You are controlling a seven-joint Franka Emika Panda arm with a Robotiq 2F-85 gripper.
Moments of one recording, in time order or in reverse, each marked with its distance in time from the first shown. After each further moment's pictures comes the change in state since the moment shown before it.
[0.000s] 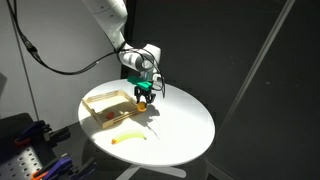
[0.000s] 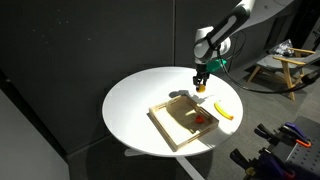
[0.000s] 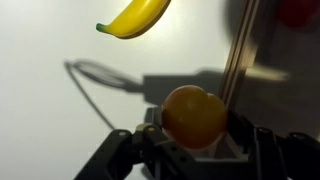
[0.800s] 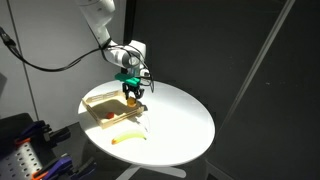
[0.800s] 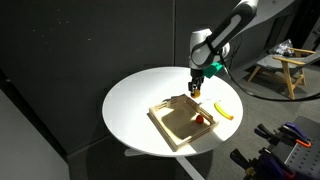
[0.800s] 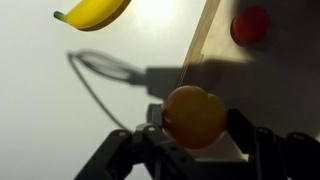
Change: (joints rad) arm 0.074 -0.085 0.041 -0.157 -0.042 0.114 0.000
